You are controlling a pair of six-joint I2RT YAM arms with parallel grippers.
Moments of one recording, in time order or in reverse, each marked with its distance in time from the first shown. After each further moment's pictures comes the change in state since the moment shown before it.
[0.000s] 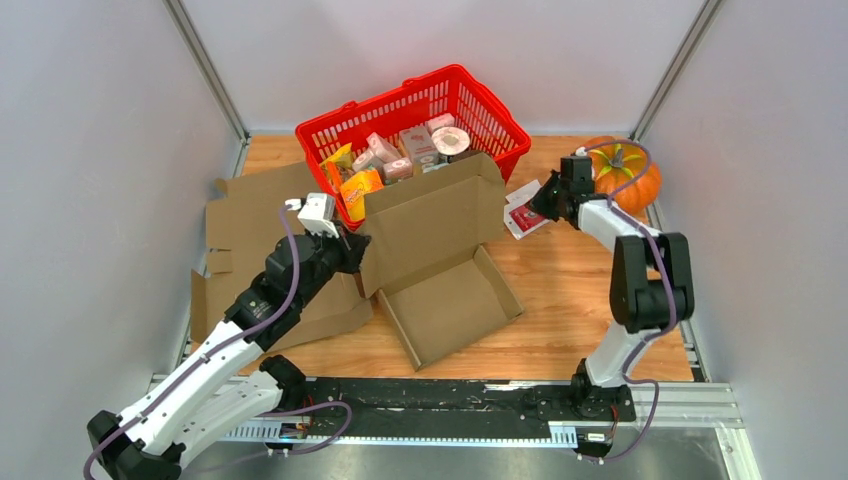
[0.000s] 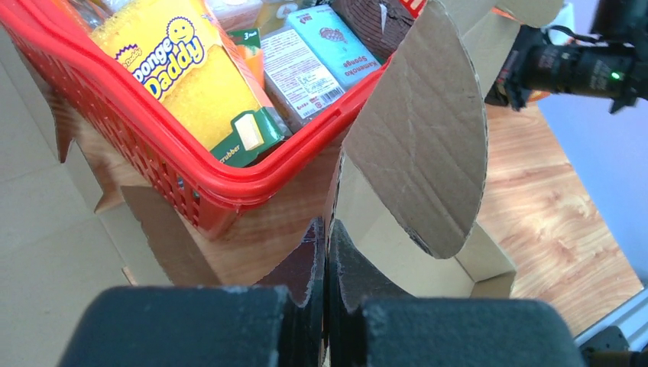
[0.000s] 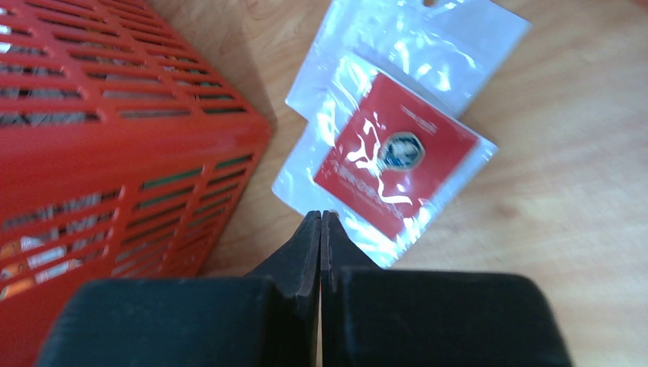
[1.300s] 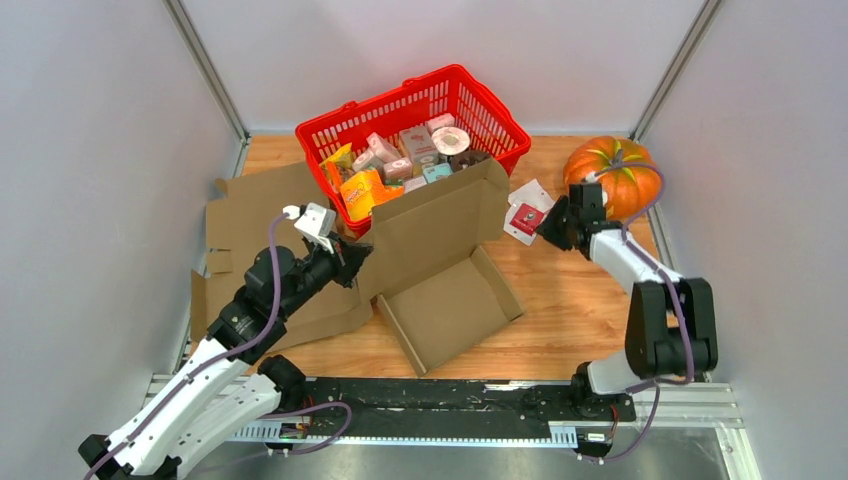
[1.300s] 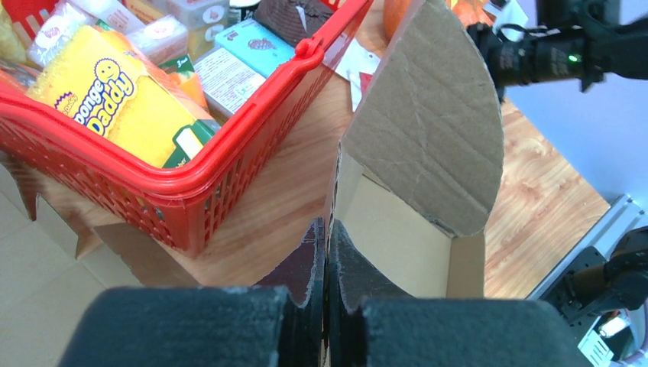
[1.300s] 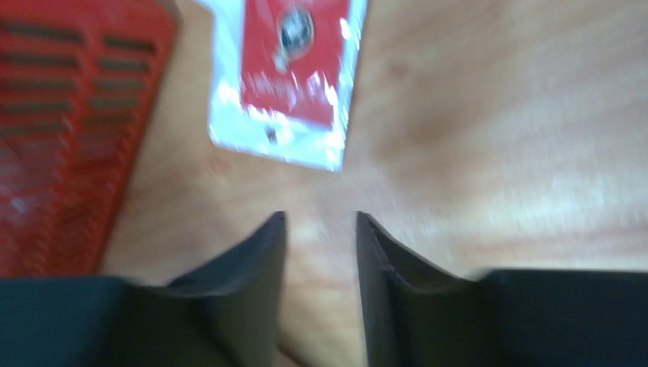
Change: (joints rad) left arm 0.000 -0.113 -0.003 -0.035 0.201 0.151; right arm 0.023 -0.275 -0.272 -0.126 0.080 -0.069
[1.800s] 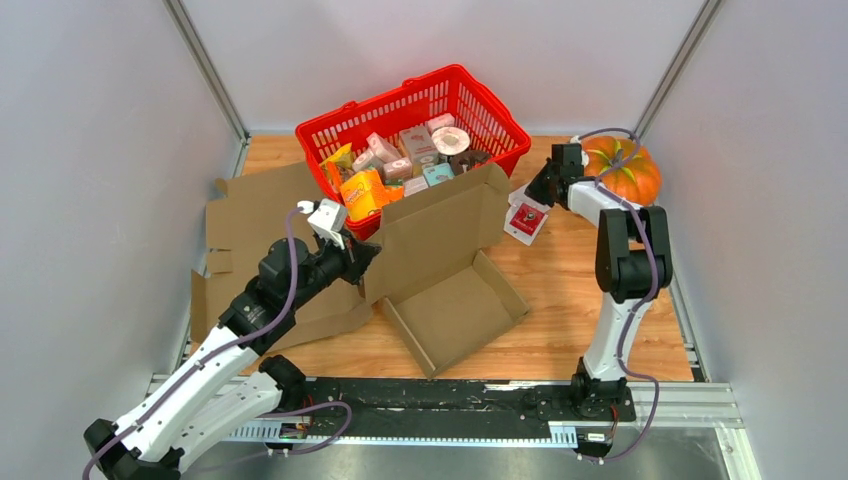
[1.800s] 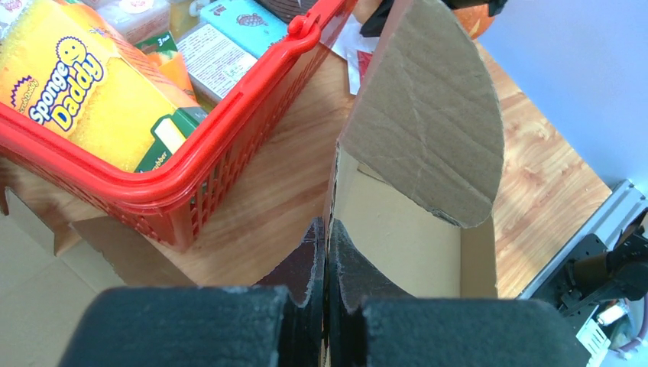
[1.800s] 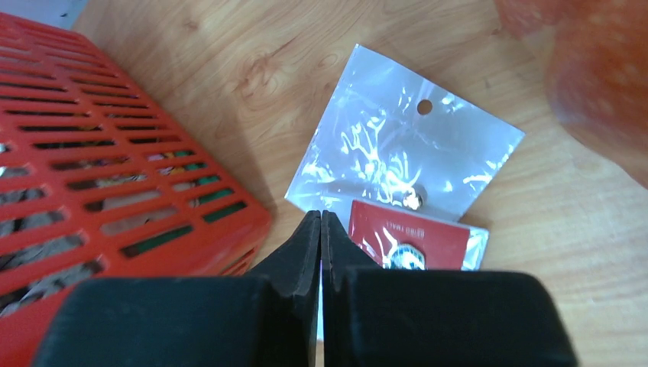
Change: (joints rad) left arm 0.000 0.062 0.000 0.024 0.026 -0.011; right arm -0.023 0.529 0.513 0.127 -0.010 0.076
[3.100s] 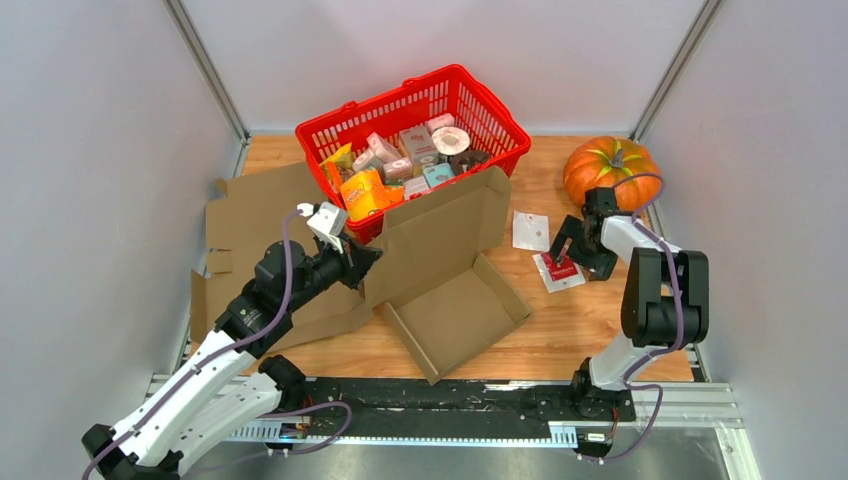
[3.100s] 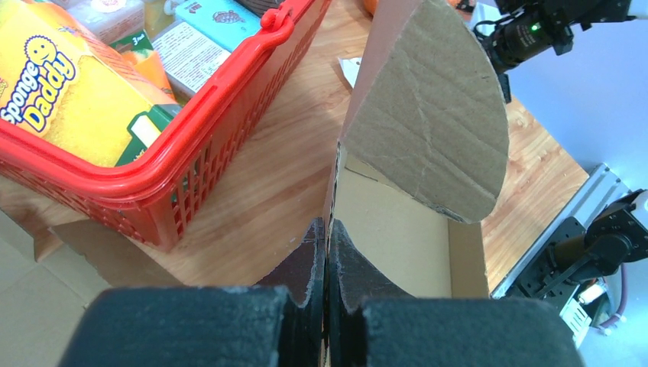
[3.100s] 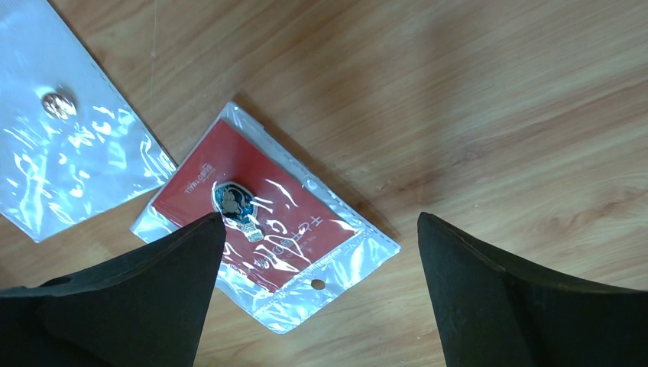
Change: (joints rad) left arm 0.000 -0.021 -0.002 -0.020 0.052 0.002; right arm -0.160 -0.317 -0.362 -0.429 0.119 -0.288
